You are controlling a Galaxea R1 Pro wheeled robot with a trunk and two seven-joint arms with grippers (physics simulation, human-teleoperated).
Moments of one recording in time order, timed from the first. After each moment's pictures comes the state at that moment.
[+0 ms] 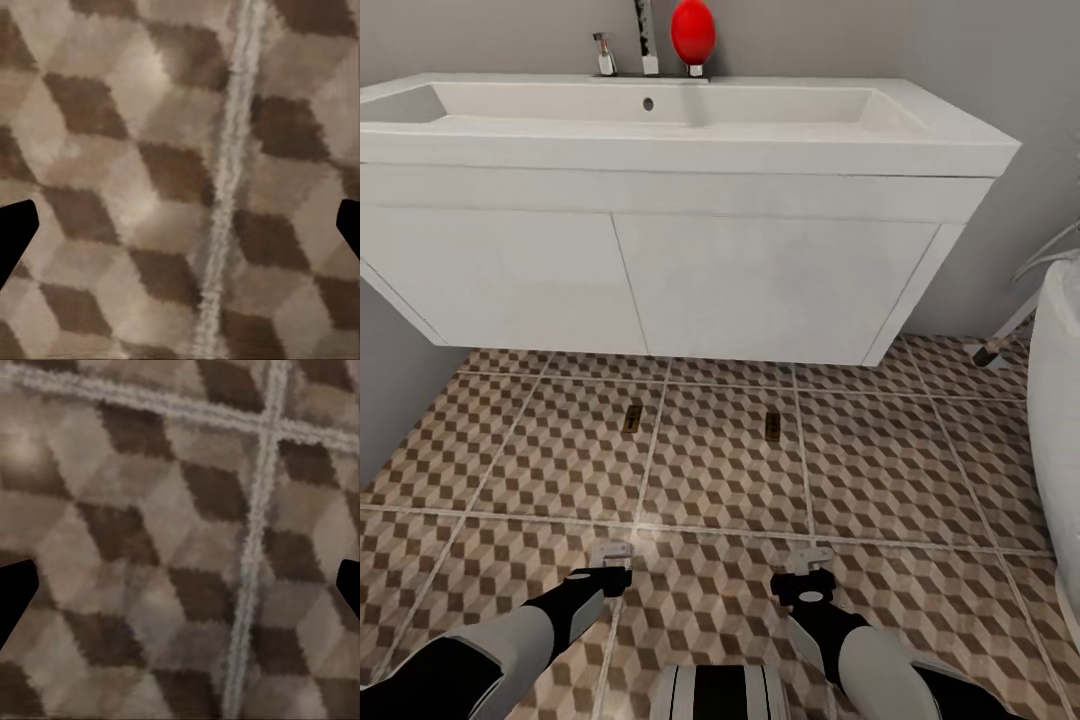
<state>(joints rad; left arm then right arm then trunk) -0.81 -0.01 -0.40 -0.02 0.42 0.03 0.13 -0.76 0.17 -0.28 -0.02 0.43 -0.09 -0.31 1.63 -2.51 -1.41</state>
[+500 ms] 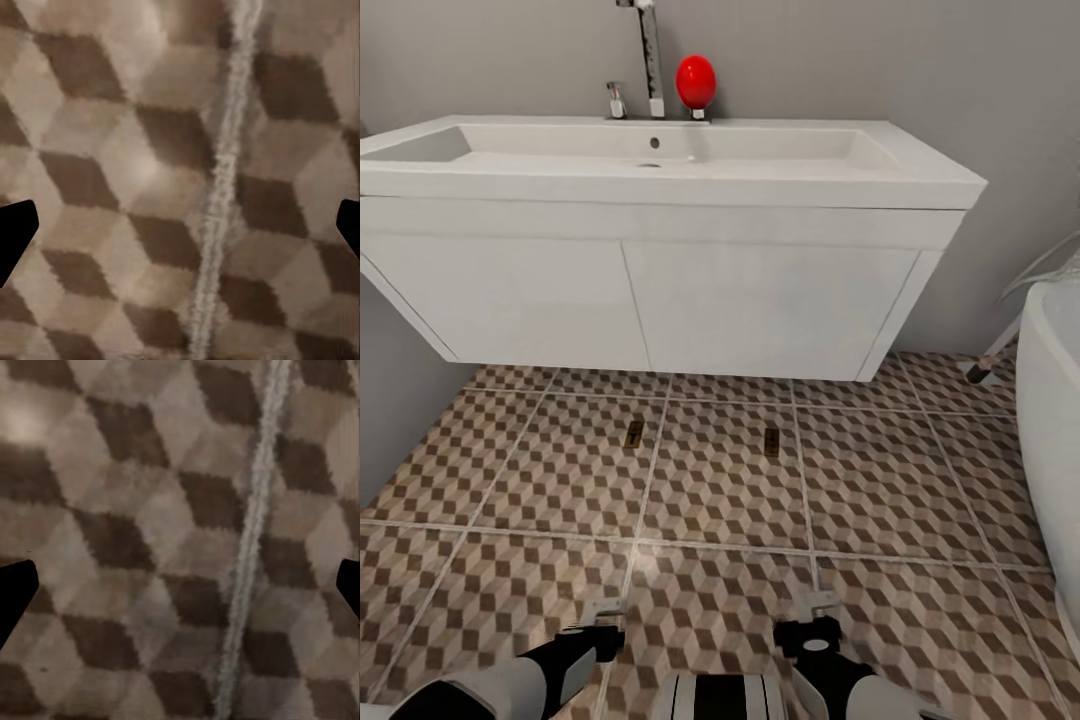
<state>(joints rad) -0.71 -0.03 -0.40 0.05 0.42 0.03 0.13 -0.65 0.17 -0.28 -0.02 0.43 -0.09 -0.30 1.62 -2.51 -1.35</state>
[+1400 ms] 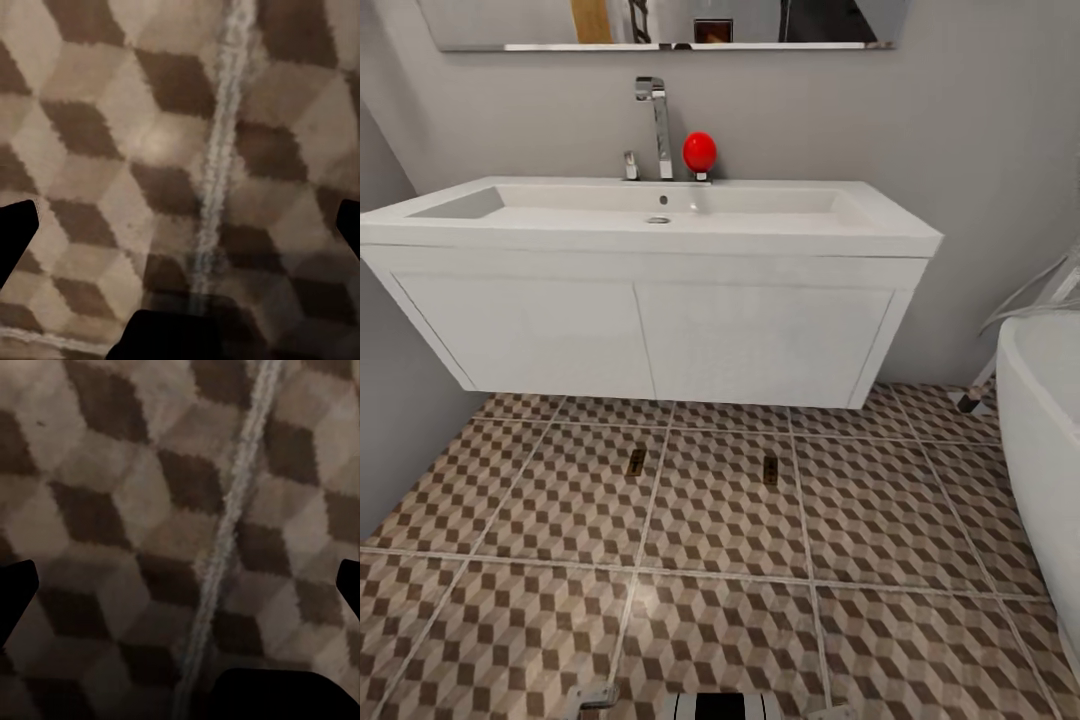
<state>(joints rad) -0.53 -0.03 -0.39 0.05 0.42 0.02 0.13 -0.43 0.16 -0.28 0.01 0.49 -0.09 -0.30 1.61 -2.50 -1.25</state>
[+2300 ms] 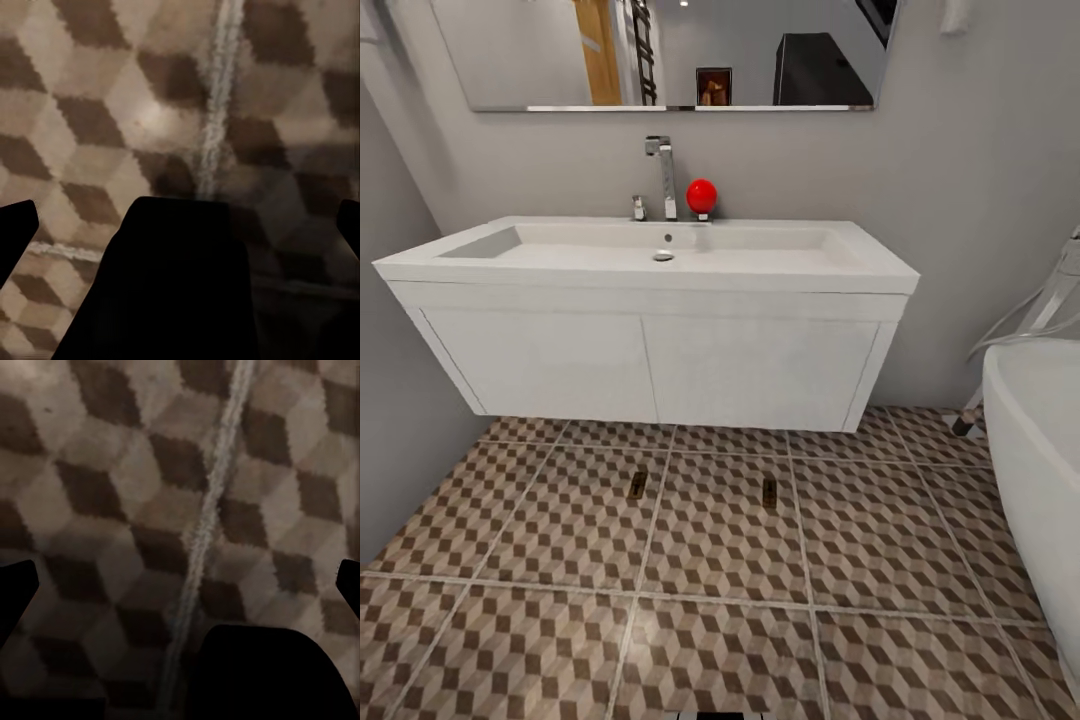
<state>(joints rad) -0.40 -0.03 -0.39 0.05 0.42 0.02 0.13 -0.37 0.15 -0.28 0.01 0.49 -0.09 -0.30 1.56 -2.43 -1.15</state>
